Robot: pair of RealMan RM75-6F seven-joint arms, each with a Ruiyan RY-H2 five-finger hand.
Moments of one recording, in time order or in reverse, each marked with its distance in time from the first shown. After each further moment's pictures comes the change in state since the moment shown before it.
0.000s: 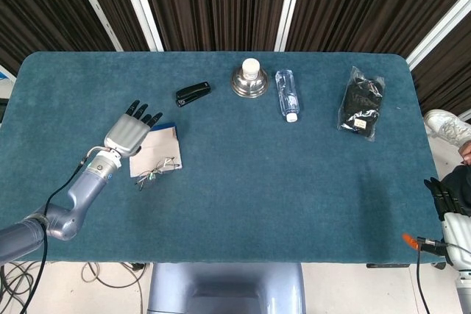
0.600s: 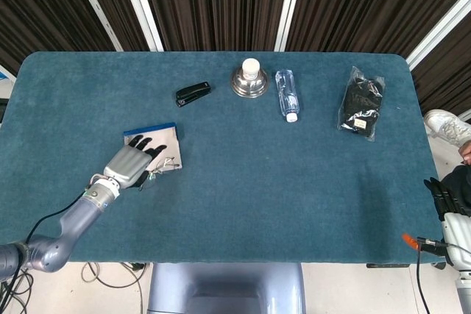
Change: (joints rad) left arm 0.033 0.195 0.056 -0.454 -0.218 -0.022 0.091; right arm 0.000 0.002 -0.001 -0.001 -0.003 -0.001 0.007
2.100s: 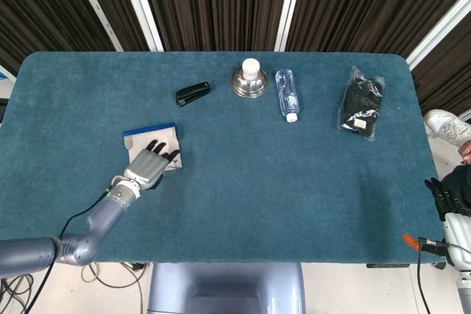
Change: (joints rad) left arm -0.100 -0.186 0.041 0.116 -0.142 0.043 0.105; right arm -0.001 0.004 0.000 0.000 0.001 -0.001 0.008
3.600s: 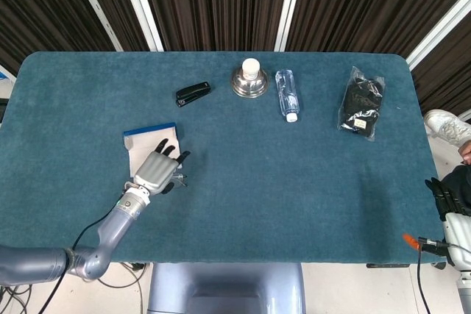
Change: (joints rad) left arm 0.042 -0.095 -0.004 -0.022 0.073 0.205 0.007; right arm -0.001 0.001 0.000 -0.001 0.000 0.001 0.002
